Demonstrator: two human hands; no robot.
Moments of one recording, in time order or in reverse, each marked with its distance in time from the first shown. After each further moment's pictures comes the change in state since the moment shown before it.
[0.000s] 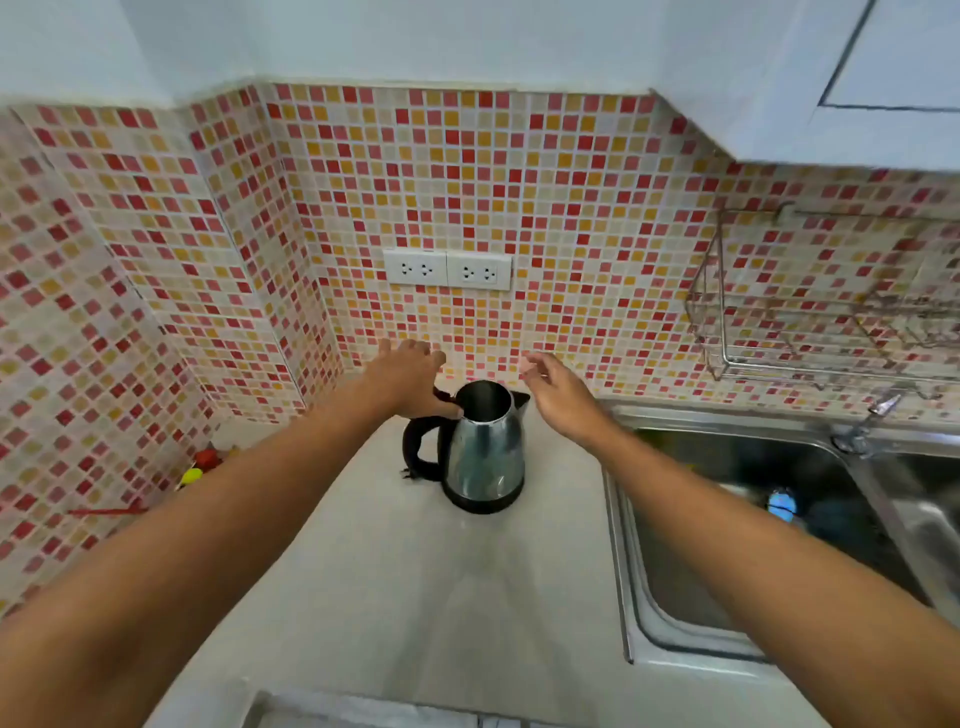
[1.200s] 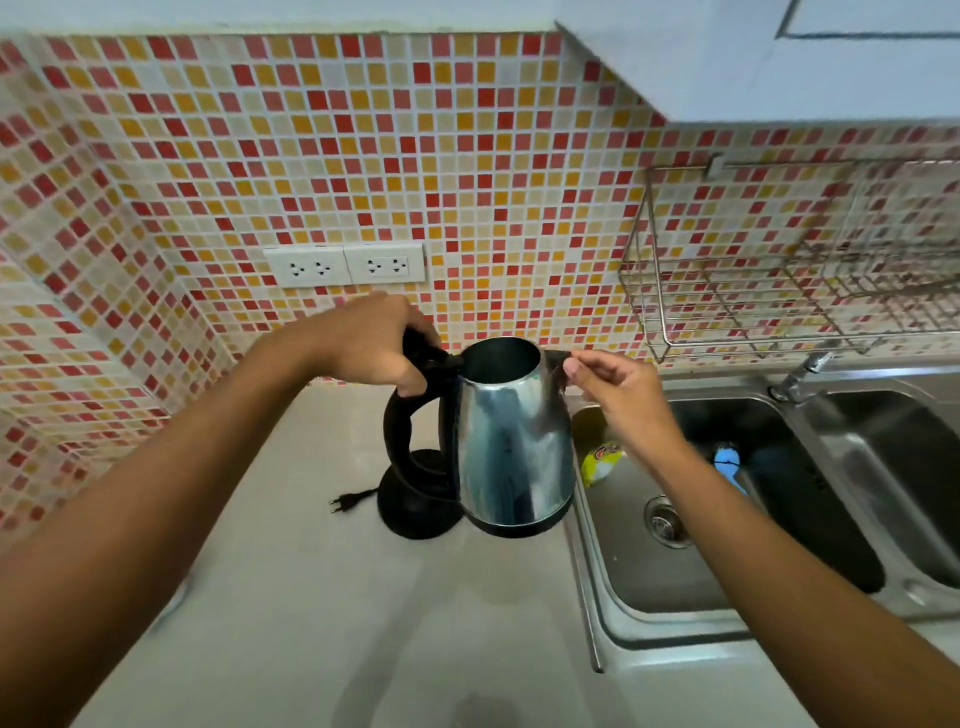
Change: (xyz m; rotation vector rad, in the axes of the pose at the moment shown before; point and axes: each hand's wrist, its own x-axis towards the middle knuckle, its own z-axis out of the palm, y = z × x) left_hand 0.051 0.035 -0.100 -0.432 -0.117 0.353; right_hand -0.012 0.057 -0.104 0.431 0.351 0.013
